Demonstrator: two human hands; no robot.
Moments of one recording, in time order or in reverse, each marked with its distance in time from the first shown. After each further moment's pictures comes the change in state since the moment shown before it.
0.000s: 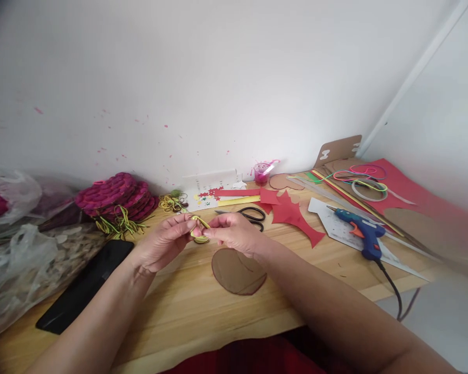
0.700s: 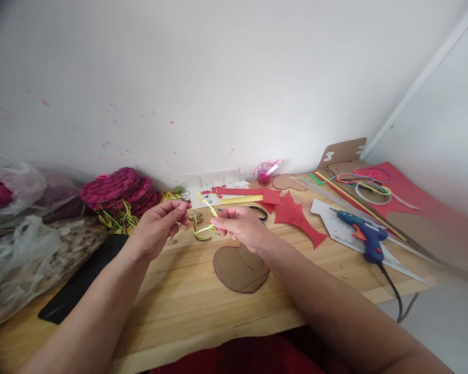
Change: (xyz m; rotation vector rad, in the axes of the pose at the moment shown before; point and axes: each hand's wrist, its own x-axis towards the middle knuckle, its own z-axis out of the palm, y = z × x) left_hand -0.001 0.012 -0.013 0.221 0.296 0.169; right_hand 0.002 -0.005 -0.008 0.015 0.047 -0.073
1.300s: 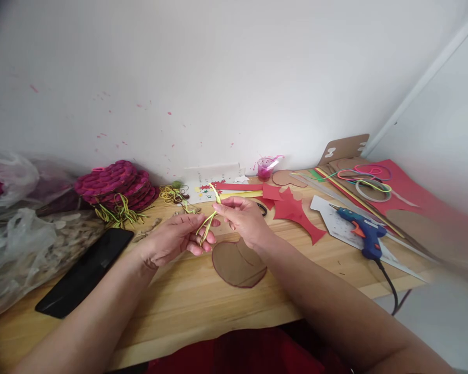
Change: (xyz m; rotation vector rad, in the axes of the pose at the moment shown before) left_hand -0.009 -0.012 0.019 -0.111 -0.422 -0.406; right_hand 0.000 -0.002 0.007 0.046 0.213 -0.161
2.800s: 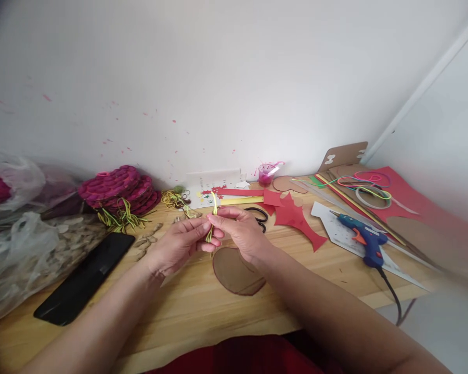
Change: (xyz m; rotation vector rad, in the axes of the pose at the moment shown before) left_hand 0.004 -0.009 0.013 -0.113 0.035 0.189; right_hand -0.010 0.001 0.010 0.185 -0.223 0.047
